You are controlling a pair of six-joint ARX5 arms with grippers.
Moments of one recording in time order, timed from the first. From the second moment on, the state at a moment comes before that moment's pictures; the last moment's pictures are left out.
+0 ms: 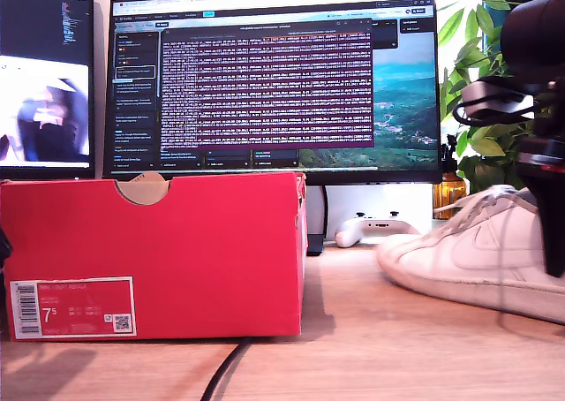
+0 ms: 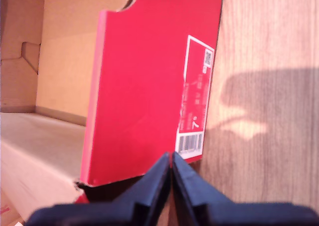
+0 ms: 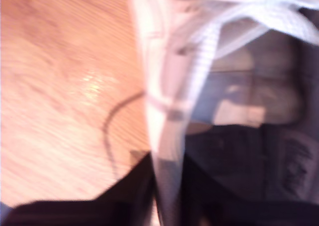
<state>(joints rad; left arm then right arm) -0.46 0.77 0.34 -0.31 0.07 1.08 0.24 1.46 0.92 -0.81 -0.12 -0.28</state>
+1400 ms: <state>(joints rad) -0.46 0.77 0.34 -0.32 0.07 1.08 0.71 1.61 1.34 -0.22 -0.33 0.88</state>
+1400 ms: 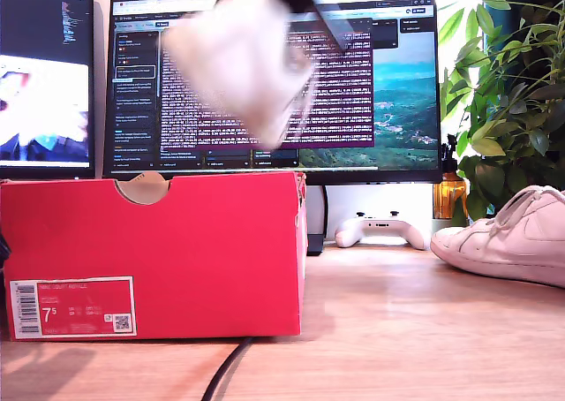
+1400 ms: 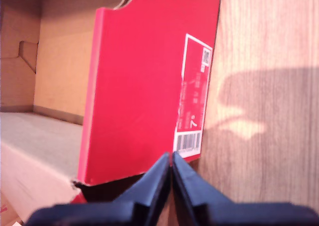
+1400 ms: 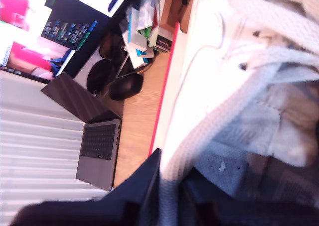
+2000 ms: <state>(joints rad) -0.46 0.77 0.34 -0.32 0.07 1.08 0.78 1.82 1.35 -0.08 -0.28 0.94</state>
